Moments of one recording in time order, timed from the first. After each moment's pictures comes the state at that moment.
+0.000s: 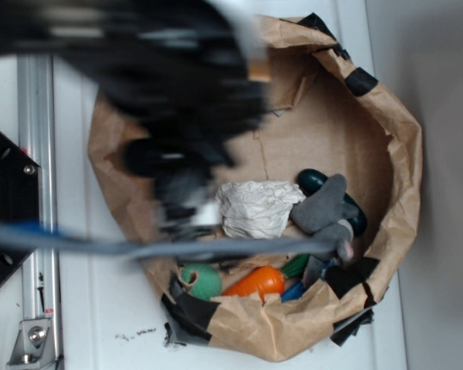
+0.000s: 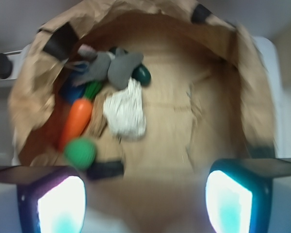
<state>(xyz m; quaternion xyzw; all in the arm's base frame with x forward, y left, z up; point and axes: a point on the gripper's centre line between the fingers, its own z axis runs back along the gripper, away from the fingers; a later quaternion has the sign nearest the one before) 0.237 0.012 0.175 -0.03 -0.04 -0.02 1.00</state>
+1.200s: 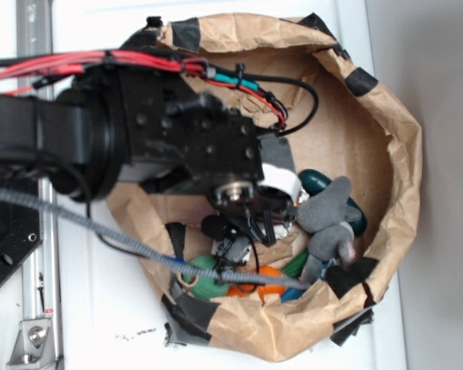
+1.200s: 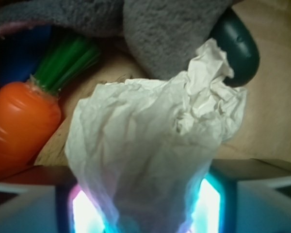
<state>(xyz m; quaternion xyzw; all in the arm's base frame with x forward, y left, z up) 0.257 -0.022 0.042 -0.06 -0.06 -0.12 0.99</state>
